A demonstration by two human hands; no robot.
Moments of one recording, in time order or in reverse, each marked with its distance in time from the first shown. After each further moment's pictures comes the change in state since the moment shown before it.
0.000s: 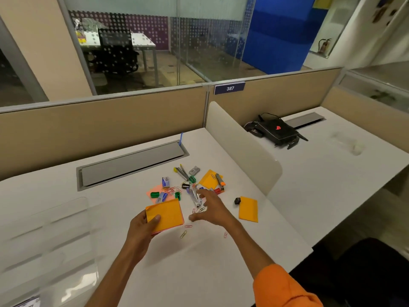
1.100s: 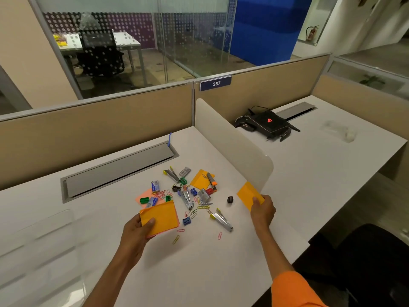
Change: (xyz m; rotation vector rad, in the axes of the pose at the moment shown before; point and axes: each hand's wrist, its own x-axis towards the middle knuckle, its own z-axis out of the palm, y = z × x) left_hand 0.003 0.012 0.027 0.004 -0.016 -0.064; right_hand -0.027 0.115 -0.079 0.315 0.963 0.564
